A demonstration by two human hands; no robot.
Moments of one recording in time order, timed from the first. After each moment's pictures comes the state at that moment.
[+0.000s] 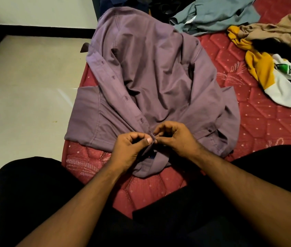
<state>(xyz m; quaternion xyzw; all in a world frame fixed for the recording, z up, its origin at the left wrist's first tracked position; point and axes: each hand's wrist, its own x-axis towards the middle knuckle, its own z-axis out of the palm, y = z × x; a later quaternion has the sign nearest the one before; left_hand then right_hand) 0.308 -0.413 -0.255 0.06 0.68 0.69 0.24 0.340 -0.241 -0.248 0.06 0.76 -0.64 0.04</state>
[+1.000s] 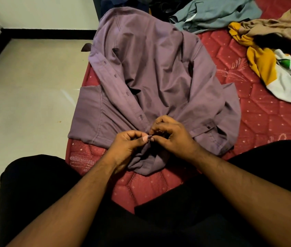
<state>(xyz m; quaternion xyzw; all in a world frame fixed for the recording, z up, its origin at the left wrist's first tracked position) 0.304 -0.423 -0.260 -0.02 0.57 0.74 0.35 0.342 -0.245 -0.250 -0.11 0.88 -0.45 -0.11</state>
